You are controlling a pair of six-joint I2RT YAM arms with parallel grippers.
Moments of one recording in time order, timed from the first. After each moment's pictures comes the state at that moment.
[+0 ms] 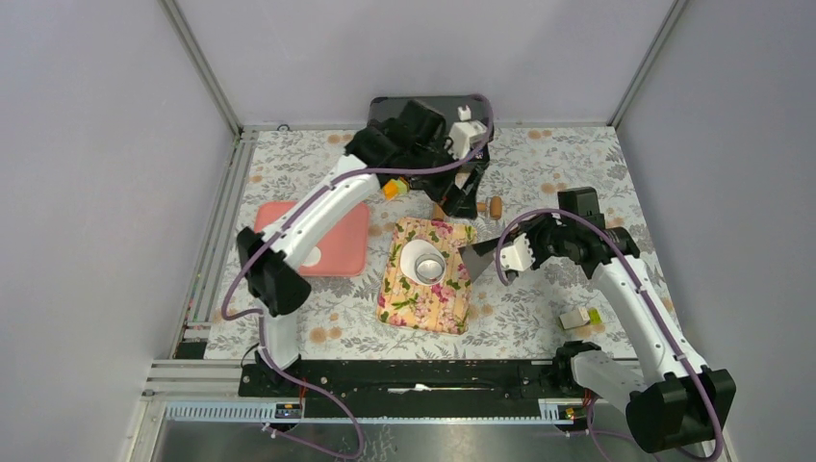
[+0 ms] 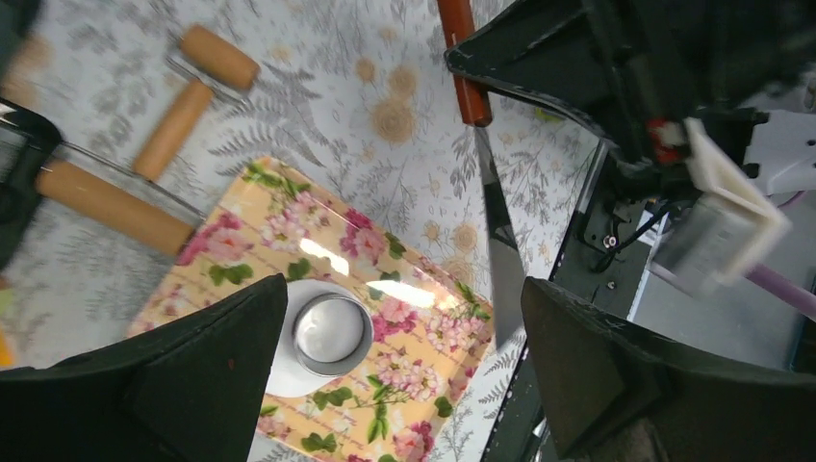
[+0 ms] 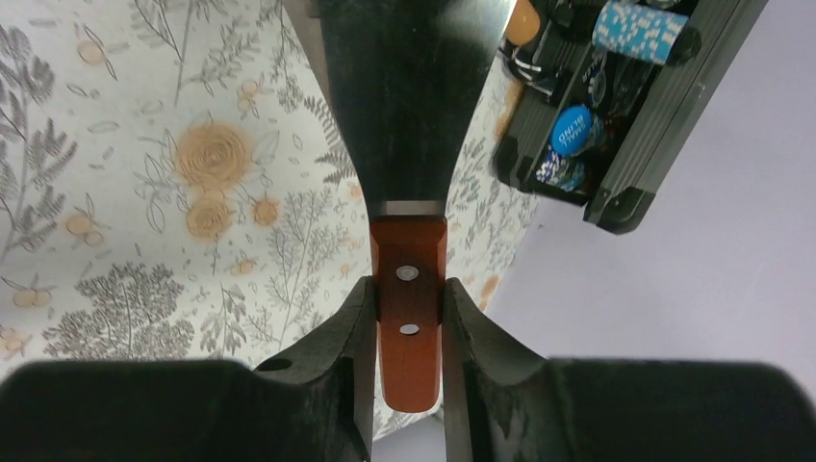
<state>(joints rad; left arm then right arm) -0.73 1.87 2.08 -0.93 0.53 0.04 0.17 1.05 0.93 -0.80 -0.42 -1.87</state>
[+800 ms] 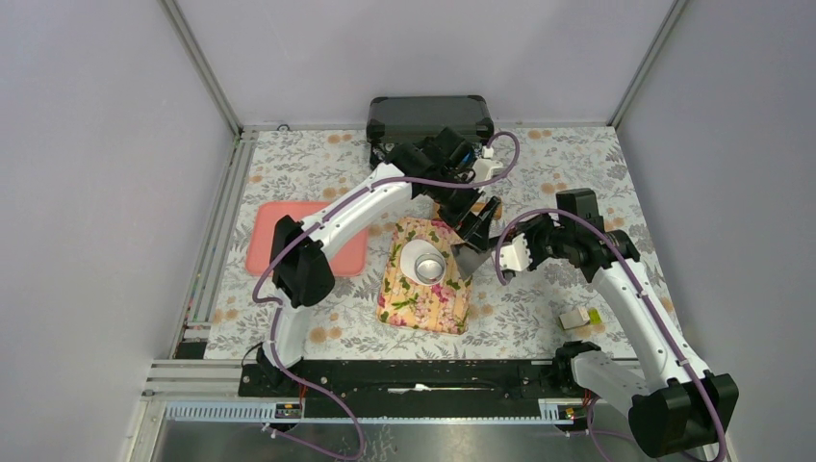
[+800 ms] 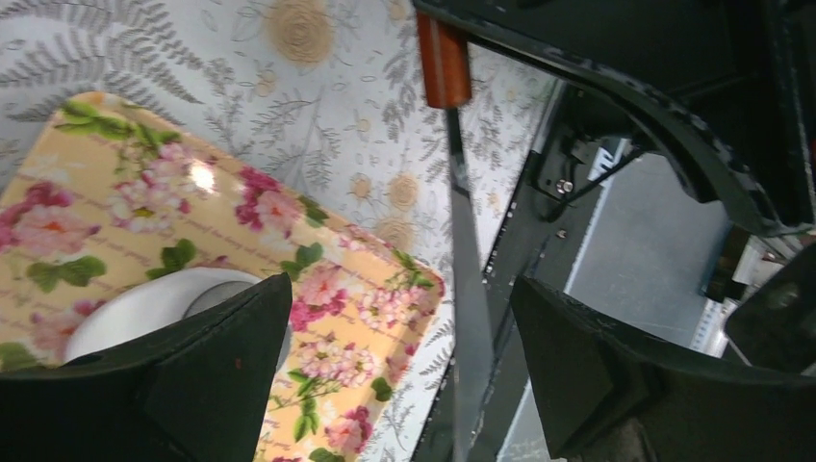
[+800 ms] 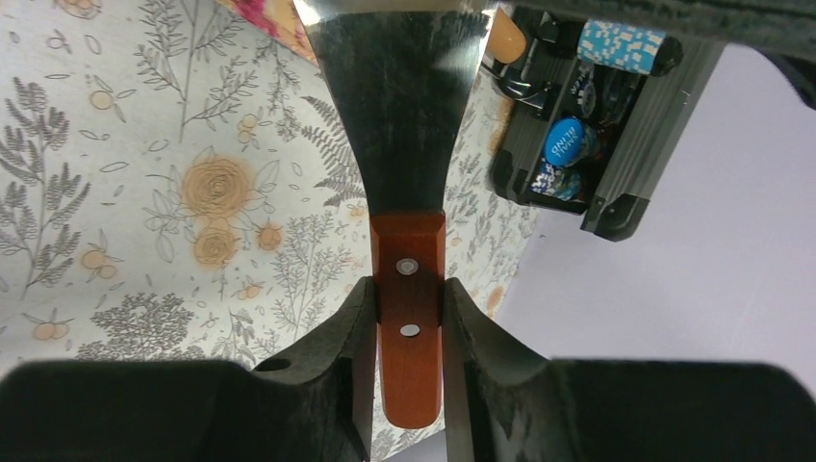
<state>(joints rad) -0.81 2.06 2.08 -1.01 0.60 -0.01 0.22 1.01 0.91 -0.80 -0.46 -1.78</state>
